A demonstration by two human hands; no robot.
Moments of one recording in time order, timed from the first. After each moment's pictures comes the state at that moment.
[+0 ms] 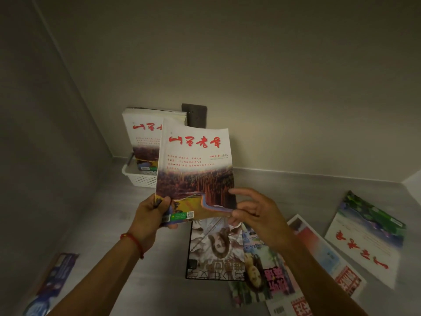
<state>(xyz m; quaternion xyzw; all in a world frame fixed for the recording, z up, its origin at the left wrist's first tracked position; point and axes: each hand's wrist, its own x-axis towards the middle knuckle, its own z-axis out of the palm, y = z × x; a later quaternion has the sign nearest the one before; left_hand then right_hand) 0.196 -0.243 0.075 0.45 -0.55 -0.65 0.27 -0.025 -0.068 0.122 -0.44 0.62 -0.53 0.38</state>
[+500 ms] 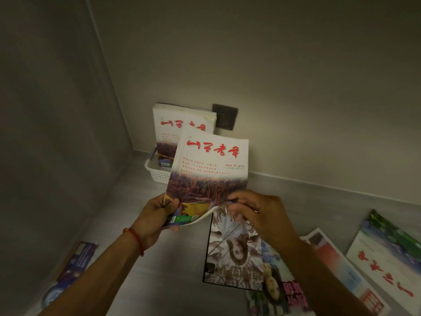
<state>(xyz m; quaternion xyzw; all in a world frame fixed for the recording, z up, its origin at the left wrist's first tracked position) 0.242 -0.274 0.082 0.42 -0.51 -0.72 0.23 0.021 -0.129 0.139 -0.57 0.64 -0.46 0.24</state>
